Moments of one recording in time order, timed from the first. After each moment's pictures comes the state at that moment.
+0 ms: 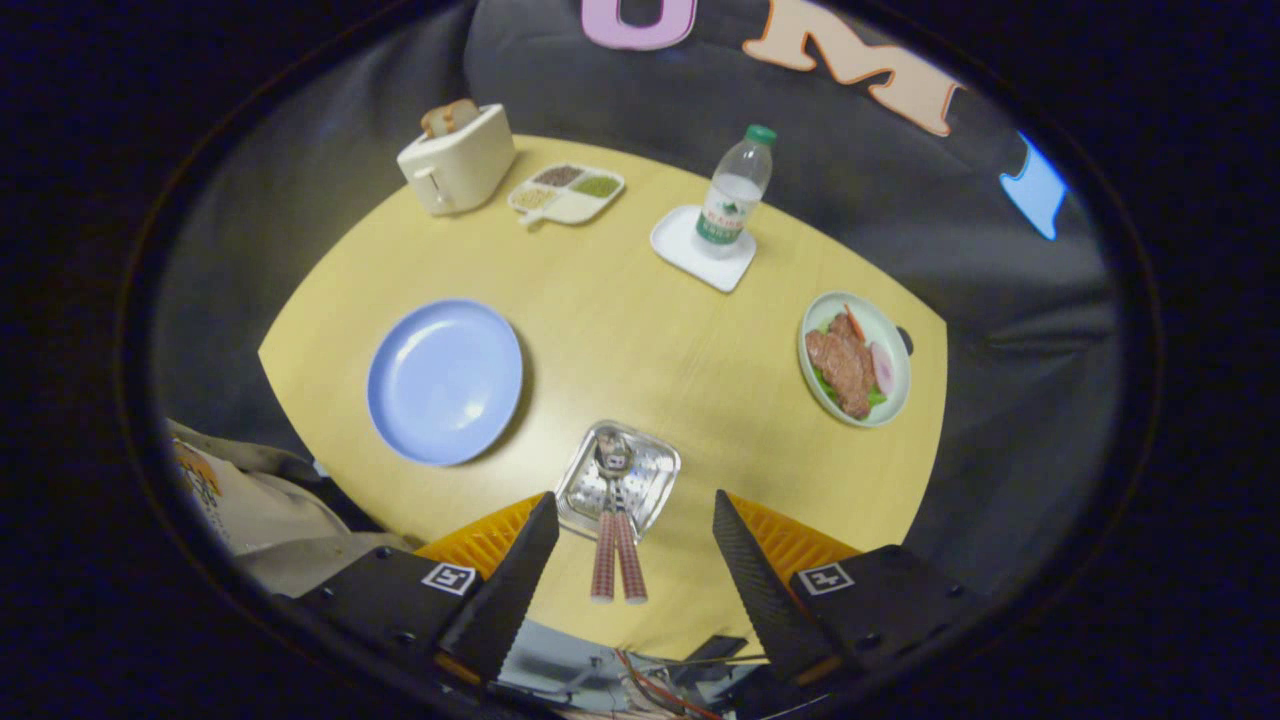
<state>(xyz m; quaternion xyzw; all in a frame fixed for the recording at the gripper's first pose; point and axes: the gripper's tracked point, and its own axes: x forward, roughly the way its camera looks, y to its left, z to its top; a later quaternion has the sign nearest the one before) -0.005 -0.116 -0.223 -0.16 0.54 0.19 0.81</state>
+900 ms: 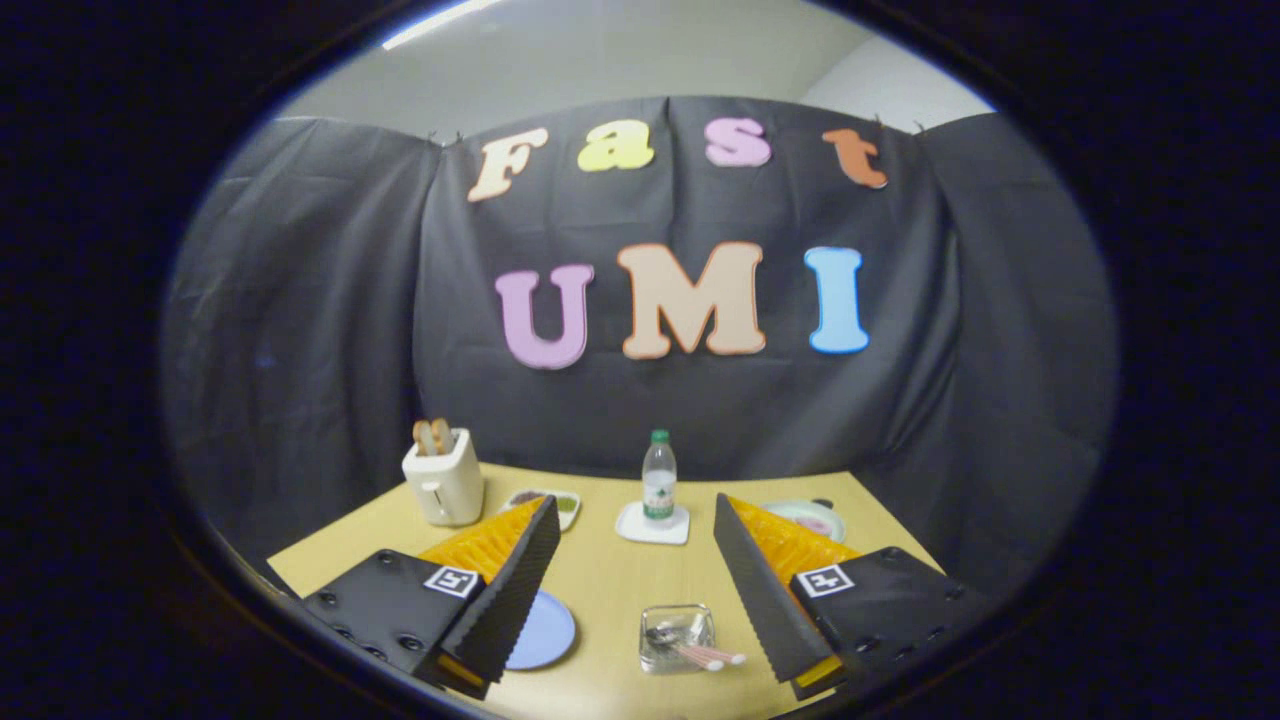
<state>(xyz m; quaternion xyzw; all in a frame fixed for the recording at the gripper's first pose) -0.035 -0.082 -0.040 0.02 0.08 0.04 1.00</state>
